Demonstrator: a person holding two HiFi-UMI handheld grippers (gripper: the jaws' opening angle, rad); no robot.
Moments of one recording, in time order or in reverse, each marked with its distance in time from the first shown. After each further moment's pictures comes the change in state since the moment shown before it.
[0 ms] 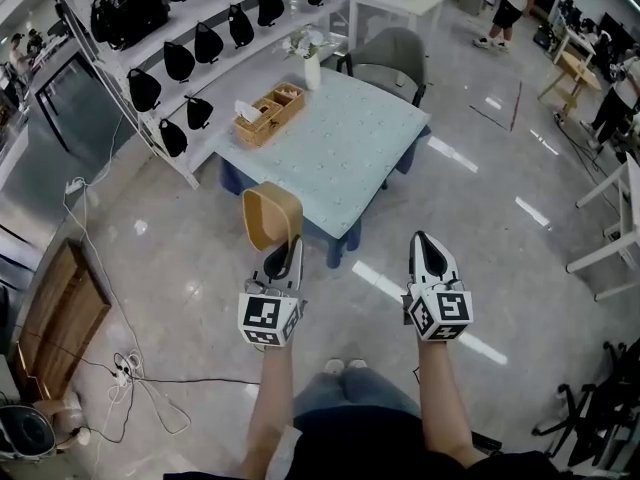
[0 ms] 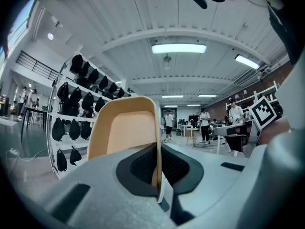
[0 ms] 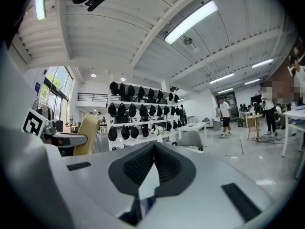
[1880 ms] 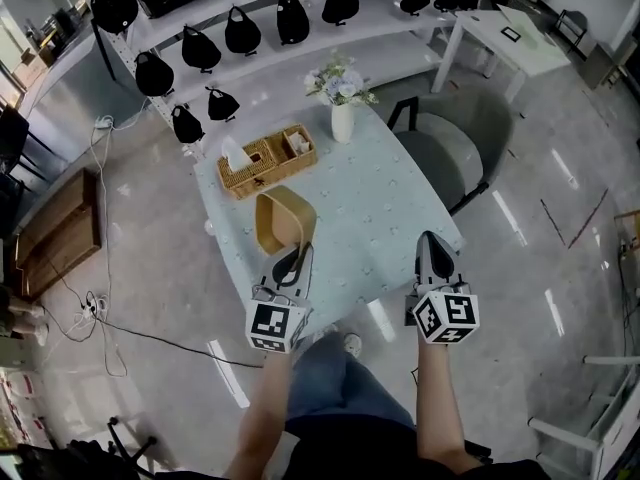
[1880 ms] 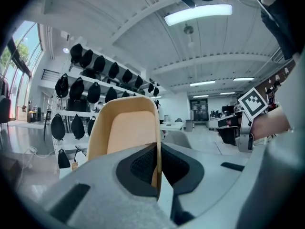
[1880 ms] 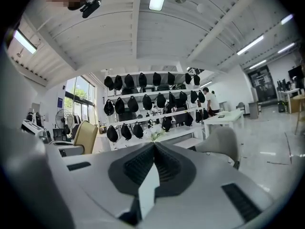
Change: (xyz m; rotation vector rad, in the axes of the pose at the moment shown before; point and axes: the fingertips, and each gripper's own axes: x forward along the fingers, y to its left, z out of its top) left arm 0.437 0.087 -0.011 -0.017 0.077 0.385; right arm 0.487 -0.234 0.027 0.043 0.099 0.406
